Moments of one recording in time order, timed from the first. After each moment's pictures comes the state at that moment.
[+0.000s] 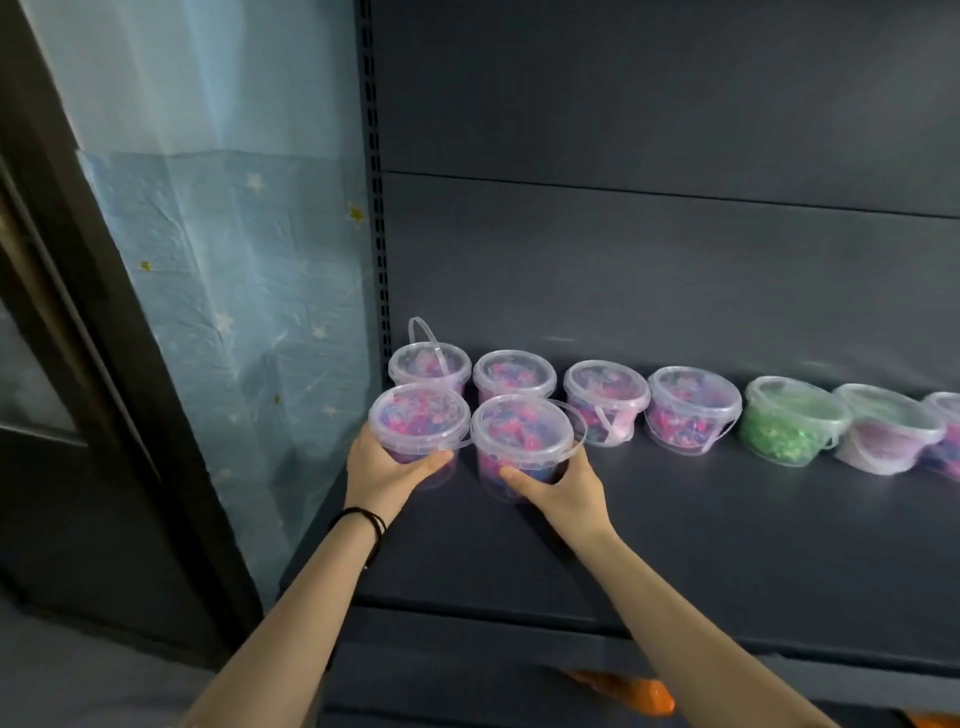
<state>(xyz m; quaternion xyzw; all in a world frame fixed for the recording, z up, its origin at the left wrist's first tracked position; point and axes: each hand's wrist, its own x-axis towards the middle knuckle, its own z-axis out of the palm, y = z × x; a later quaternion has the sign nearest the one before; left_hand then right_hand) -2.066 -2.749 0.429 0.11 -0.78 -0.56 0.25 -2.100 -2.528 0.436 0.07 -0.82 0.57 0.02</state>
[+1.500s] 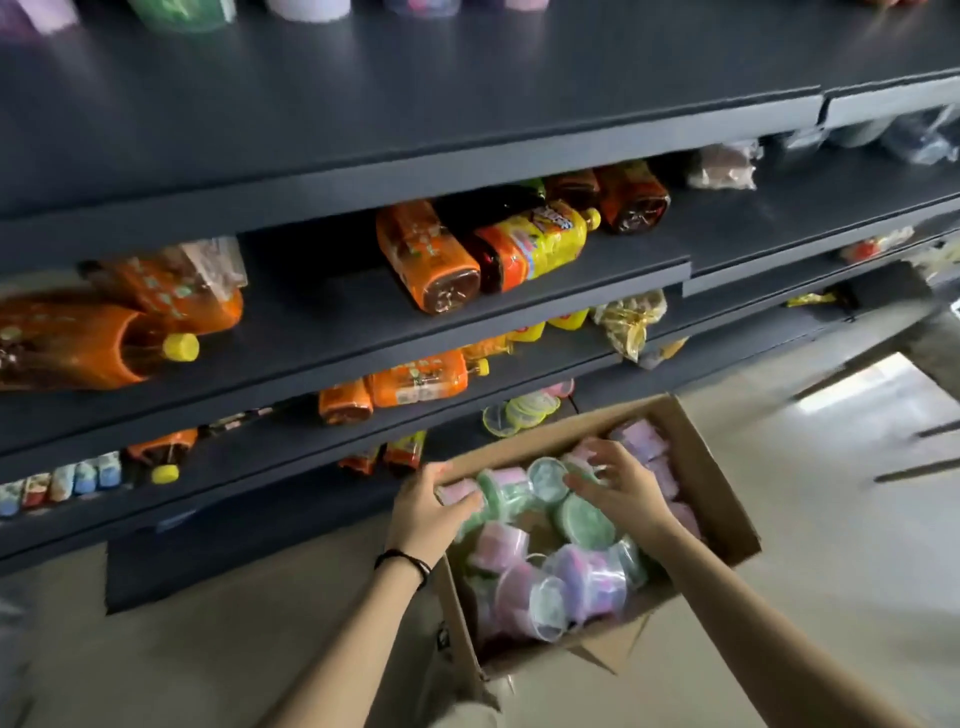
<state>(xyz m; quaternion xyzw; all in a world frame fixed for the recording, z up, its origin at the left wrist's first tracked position) -1.840 -2.152 0.161 0.06 -0.84 -0.49 -0.22 -1.795 -1.908 0.206 -0.23 -0.87 0.43 -0.07</state>
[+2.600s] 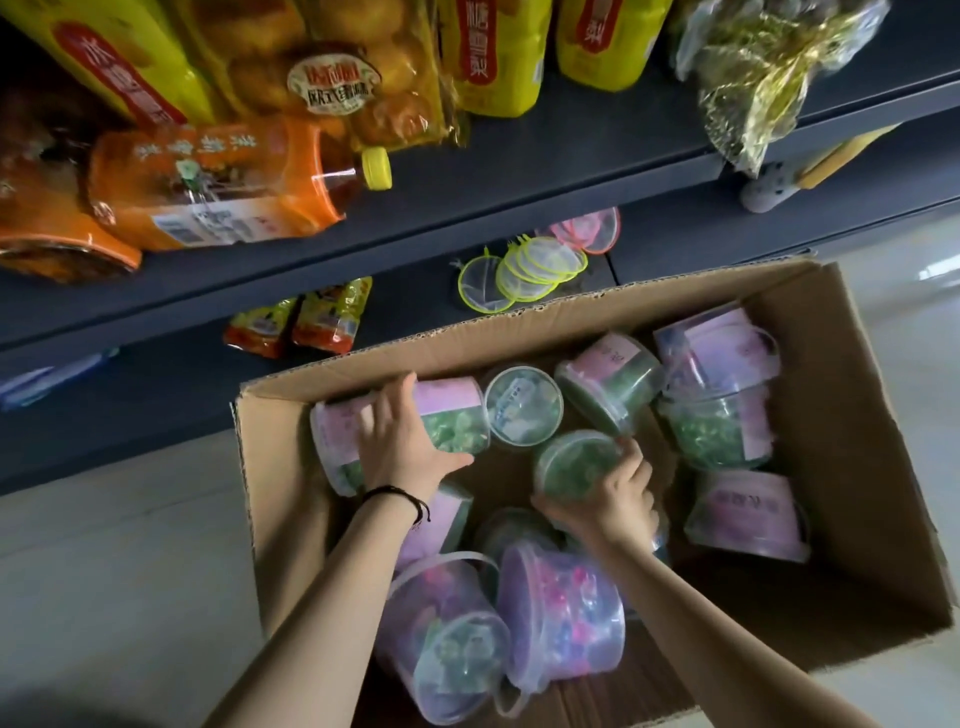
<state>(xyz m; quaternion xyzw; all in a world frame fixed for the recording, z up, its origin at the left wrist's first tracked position) -1.875 -1.992 -0.147 0.07 -0.96 -0.19 -0.18 -1.793 -1.797 -0.147 -0.40 -0.84 0.27 -0.25</state>
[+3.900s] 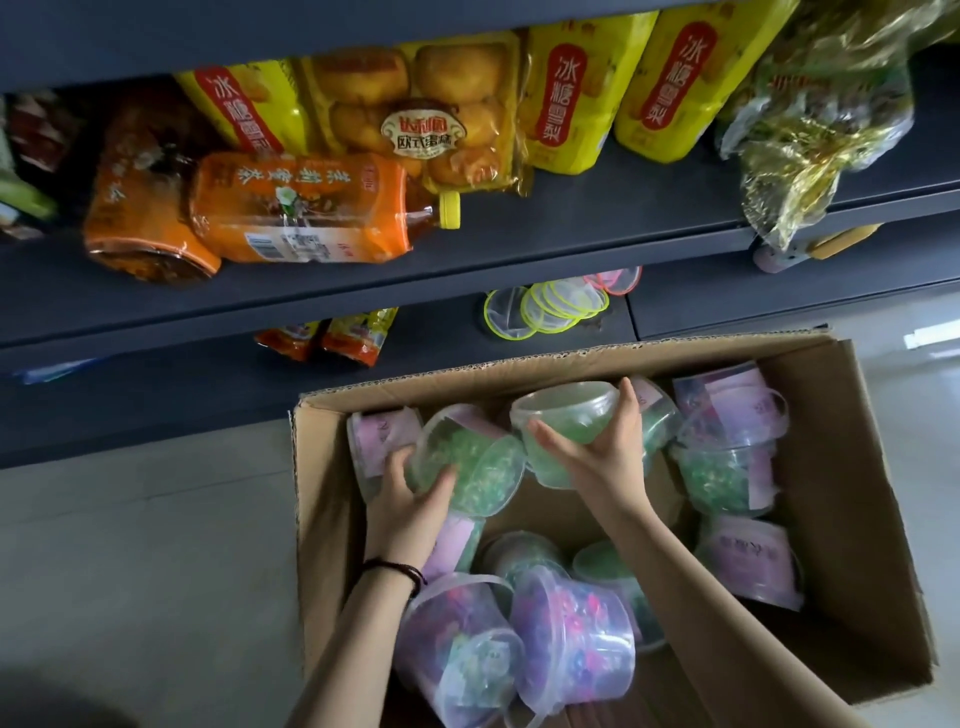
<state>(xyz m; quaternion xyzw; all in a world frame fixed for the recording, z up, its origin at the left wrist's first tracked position) -1.841 -2.015 -0.100 0.32 -0.83 -0.39 -0.25 -1.874 -1.821 -0.090 -0.28 -0.84 0.46 -0.09</state>
